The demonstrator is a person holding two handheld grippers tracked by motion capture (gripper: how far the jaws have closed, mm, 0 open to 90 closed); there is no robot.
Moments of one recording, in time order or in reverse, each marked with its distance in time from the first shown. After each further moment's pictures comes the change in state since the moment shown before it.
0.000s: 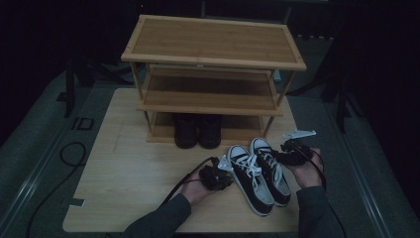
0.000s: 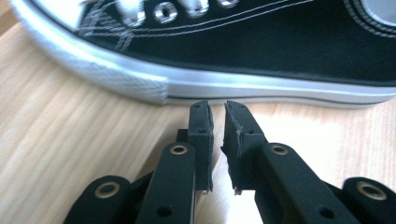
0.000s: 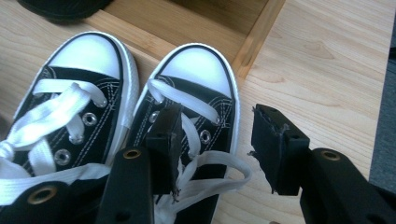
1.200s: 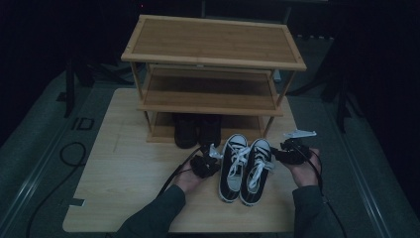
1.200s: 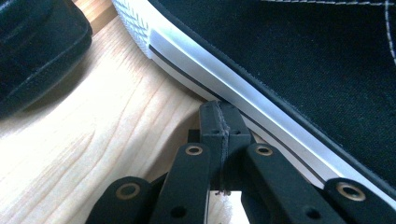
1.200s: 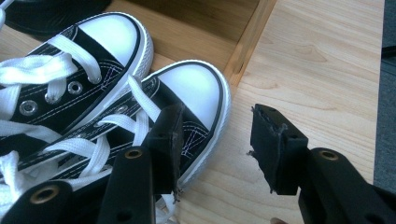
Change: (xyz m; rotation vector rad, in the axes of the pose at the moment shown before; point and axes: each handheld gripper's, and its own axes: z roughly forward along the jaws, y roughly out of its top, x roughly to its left) left arm 0.038 -0.006 0.001 0.017 0.140 -0.086; right arm -0.003 -0.002 0.009 -0.046 -0.025 0.053
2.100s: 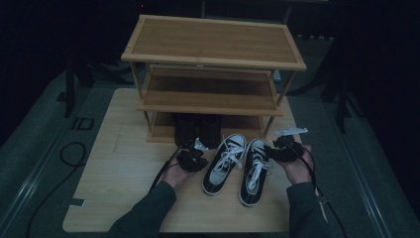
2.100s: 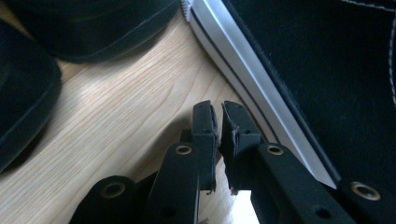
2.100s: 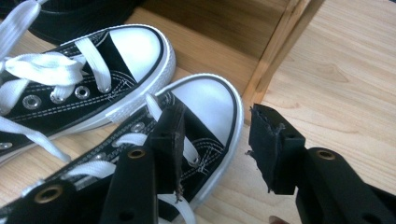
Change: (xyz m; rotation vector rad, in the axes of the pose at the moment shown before) left arm 0.039 -0.015 -0.018 0.030 0.026 -0.074; right arm 0.017 0.014 0.006 -0.001 0.027 -0.042
